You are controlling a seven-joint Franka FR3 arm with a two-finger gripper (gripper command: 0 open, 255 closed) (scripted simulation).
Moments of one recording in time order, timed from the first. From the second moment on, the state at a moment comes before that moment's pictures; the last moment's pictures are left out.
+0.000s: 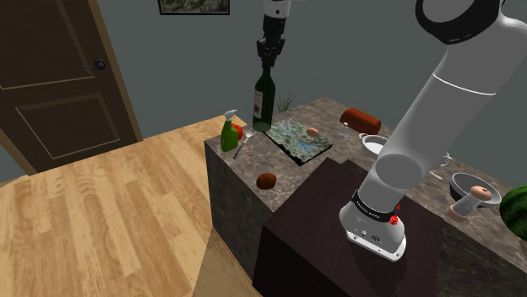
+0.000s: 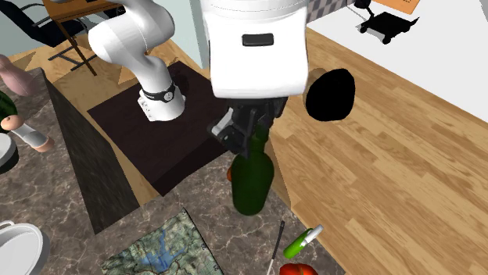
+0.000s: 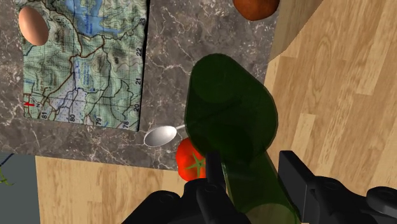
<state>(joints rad) -0.04 -0.04 -0.12 -1.82 0.00 1.82 -0.13</state>
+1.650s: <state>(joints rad) -0.04 0.04 -0.13 -1.37 0.01 1.46 -0.14</state>
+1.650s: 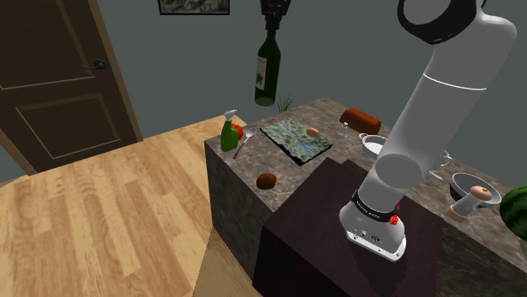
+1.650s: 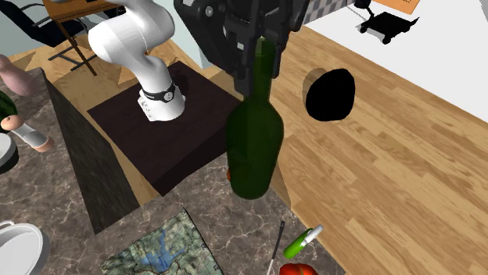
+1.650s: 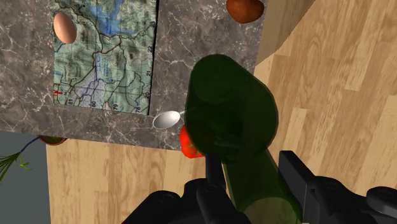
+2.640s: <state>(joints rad) -0.10 -0.09 -0.19 -1.41 -0.01 1.37 -0.26</state>
